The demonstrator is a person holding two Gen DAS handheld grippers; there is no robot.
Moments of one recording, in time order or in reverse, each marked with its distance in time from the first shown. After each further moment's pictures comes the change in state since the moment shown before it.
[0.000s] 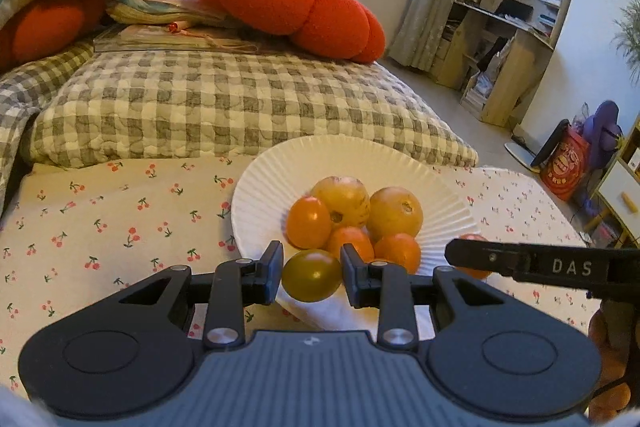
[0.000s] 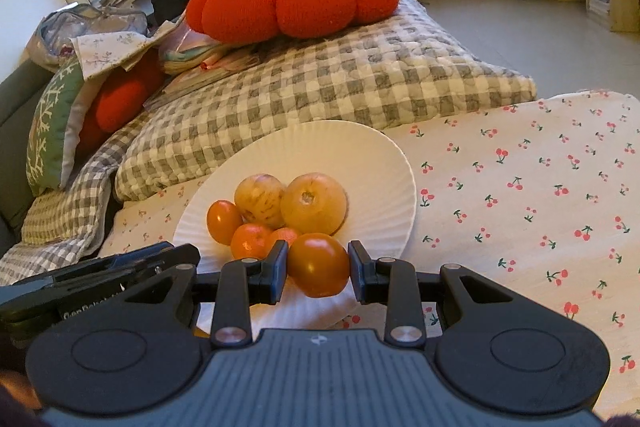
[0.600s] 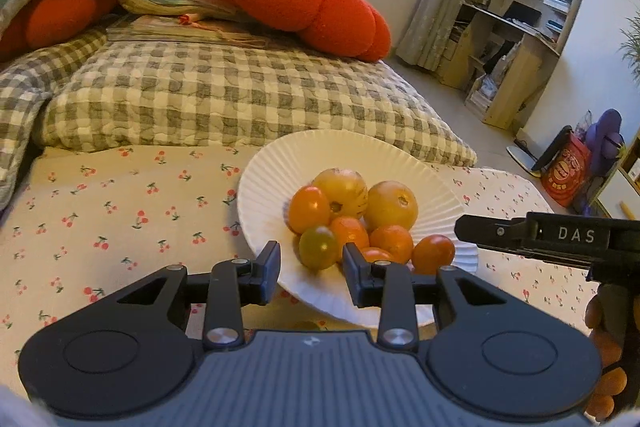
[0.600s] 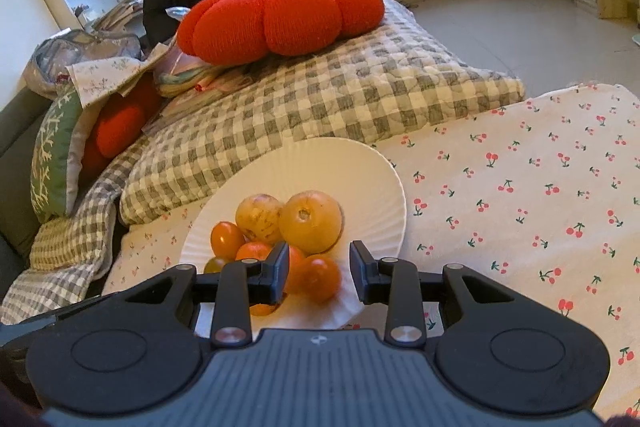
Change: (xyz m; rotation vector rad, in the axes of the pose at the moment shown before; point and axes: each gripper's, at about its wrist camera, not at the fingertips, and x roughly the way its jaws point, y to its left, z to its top) left arm -0.017 0.002 0.000 -0.056 0.015 0.008; right arm -0.012 -0.008 0.009 0.057 -0.025 0.014
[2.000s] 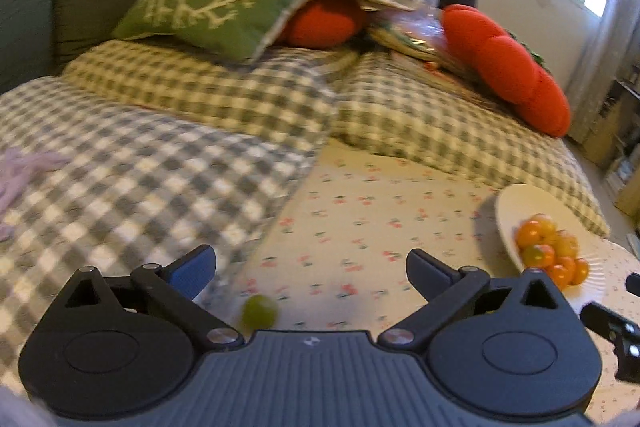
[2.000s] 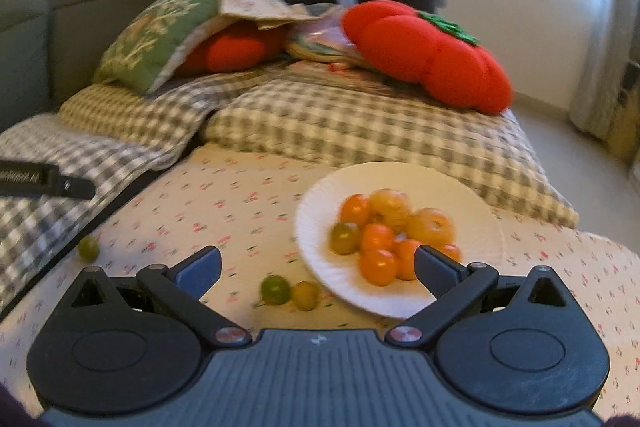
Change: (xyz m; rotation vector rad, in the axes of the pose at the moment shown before) left arm -0.142 0.114 -0.036 -0.276 -0.075 0.450; right arm -0.033 0.130 -0.066 -0.575 -0.043 0.001
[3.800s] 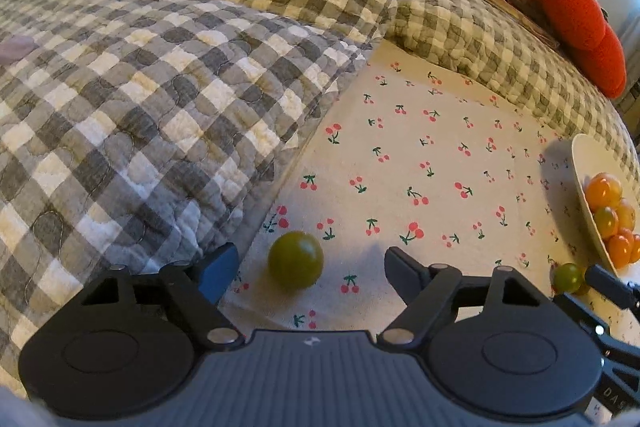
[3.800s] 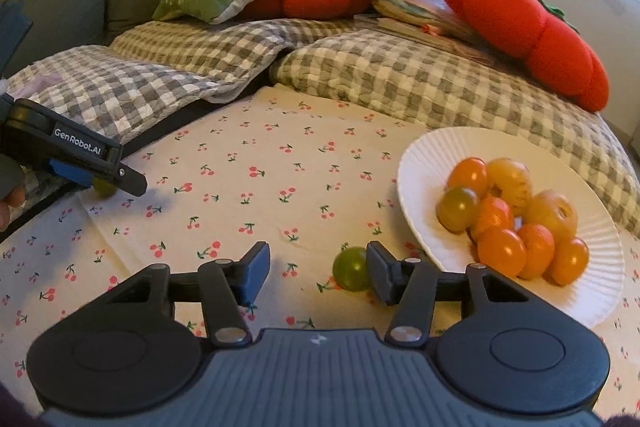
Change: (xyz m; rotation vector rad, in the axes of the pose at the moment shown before) left arm 0.082 0.022 -0.020 -0.074 0.258 0.025; right arm 0.067 0.030 -0.025 -0.141 0.055 0.134
